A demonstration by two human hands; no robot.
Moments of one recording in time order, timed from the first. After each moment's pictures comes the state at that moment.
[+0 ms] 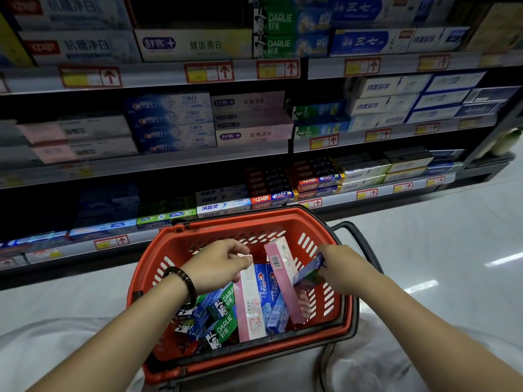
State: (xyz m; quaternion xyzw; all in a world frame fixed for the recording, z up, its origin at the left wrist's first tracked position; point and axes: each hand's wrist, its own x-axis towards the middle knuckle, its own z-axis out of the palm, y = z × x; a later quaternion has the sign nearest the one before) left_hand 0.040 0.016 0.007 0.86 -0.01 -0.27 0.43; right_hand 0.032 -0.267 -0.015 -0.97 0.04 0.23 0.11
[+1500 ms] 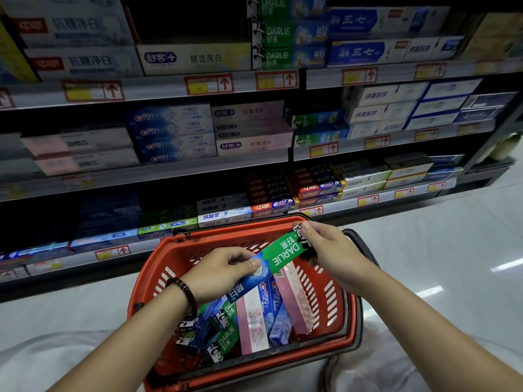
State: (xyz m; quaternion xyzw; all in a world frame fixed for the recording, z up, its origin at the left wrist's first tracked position) left_hand 0.044 0.015 0.000 0.81 -0.03 -0.26 0.52; right_hand 0.037 -0.235 0.024 -0.79 0.05 0.14 0.59
